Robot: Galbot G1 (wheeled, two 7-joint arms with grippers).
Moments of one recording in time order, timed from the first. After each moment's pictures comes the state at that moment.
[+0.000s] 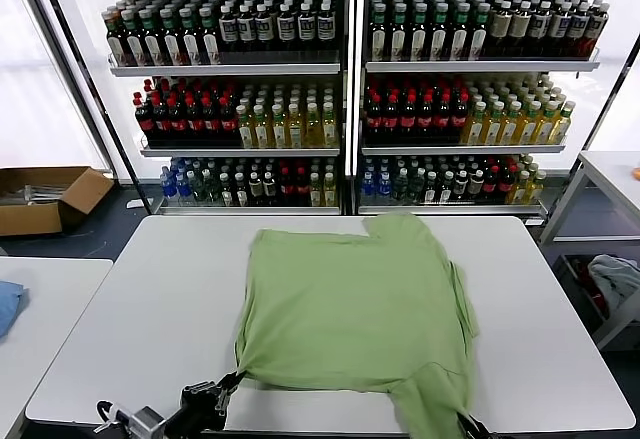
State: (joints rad) left arm 1.78 -1.02 -0.59 -2.27 -0.28 0.46 0.23; right arm -2.19 1.21 0.84 2.29 0.47 -0.01 -0.28
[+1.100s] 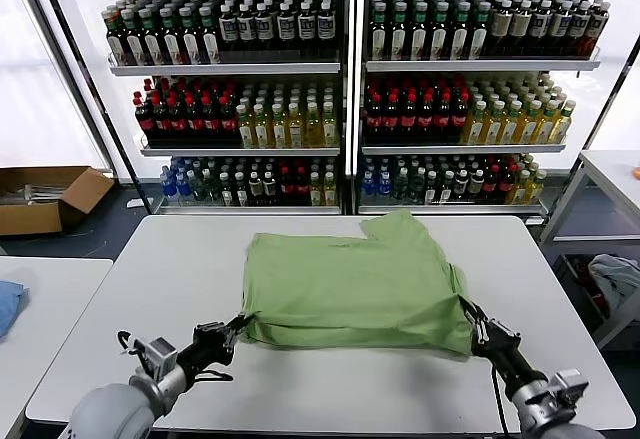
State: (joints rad) left arm 1.29 -0.94 -0.39 -1.98 -0.37 0.45 0.25; right arm -1.39 1.13 0.63 1.92 0.56 -0.18 -0.17
